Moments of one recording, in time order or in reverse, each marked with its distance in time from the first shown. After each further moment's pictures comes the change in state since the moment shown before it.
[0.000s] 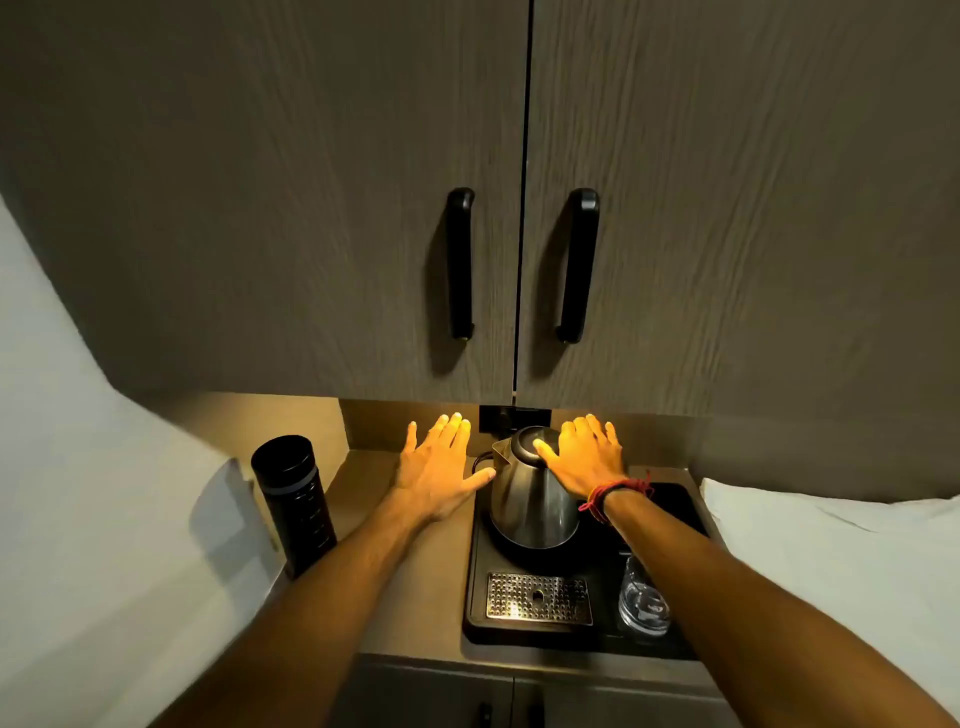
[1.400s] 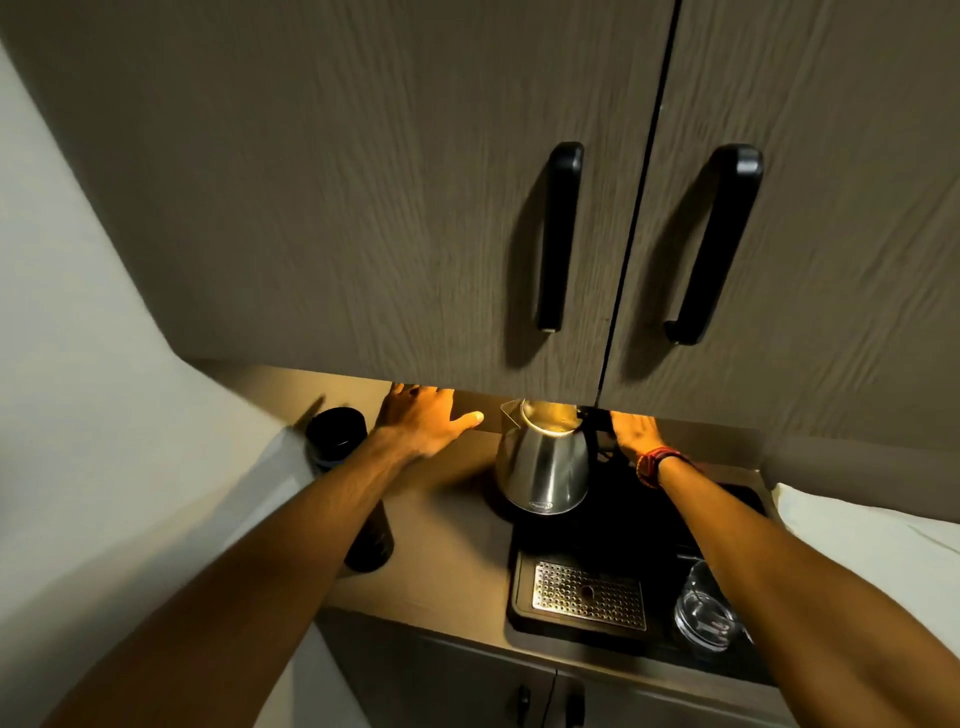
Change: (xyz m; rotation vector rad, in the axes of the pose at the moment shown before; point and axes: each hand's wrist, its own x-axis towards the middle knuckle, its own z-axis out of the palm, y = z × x) left_hand 0.010 -0.078 -0.032 -0.041 0.091 -0.221; right_hand 0.056 -0.003 0.023 0.764 -0.192 0.279
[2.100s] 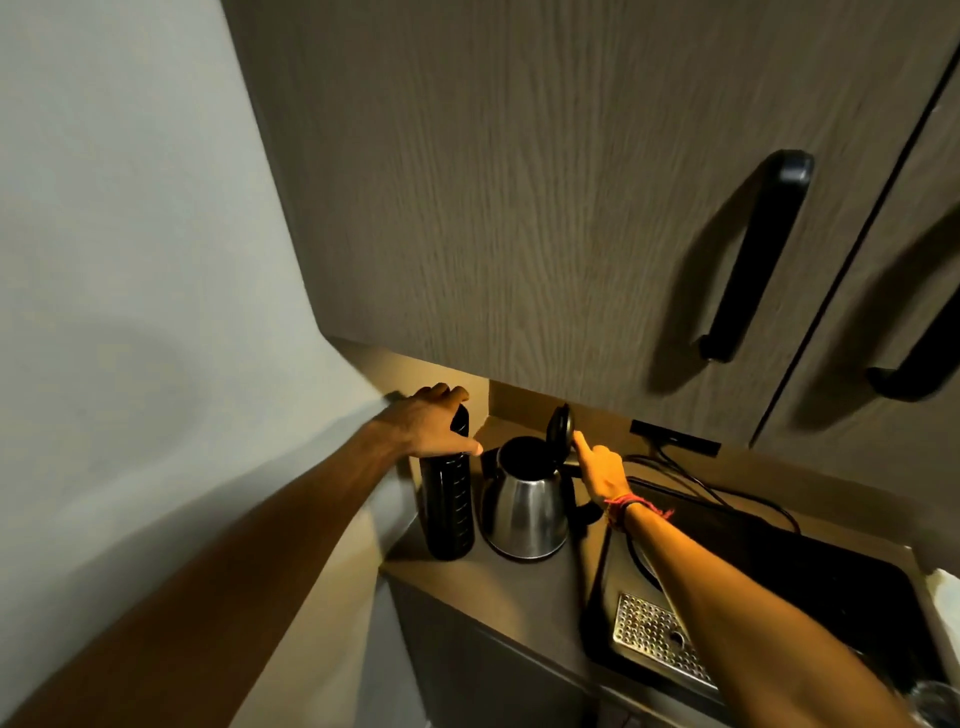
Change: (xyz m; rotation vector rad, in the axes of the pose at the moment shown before) left_hand -0.042 -0.111 -0.042 0.038 -0.363 -0.123; right_hand -0.007 -0.057 0.159 -0.206 -0.253 -0.239
